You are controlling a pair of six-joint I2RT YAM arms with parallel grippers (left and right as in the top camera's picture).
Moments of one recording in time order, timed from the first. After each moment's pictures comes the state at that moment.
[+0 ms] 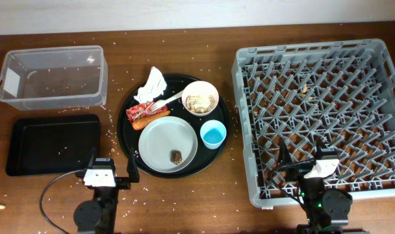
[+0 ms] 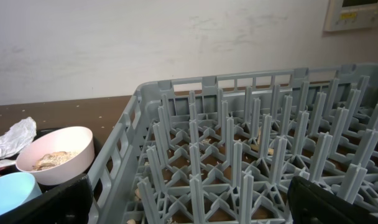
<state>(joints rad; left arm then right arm) 0.02 0.01 0.01 -0.07 0.05 0.02 -0.05 0.01 0.01 -0.07 -0.10 0.10</state>
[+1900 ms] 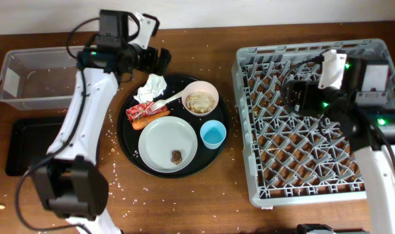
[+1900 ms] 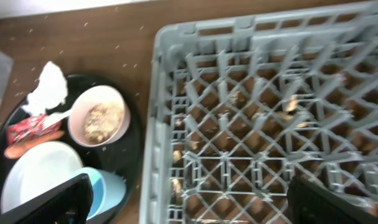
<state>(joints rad) -0.15 1.91 1.78 -0.72 0.26 0.19 -0.05 1.28 1.37 -0.91 -0.24 0.06</state>
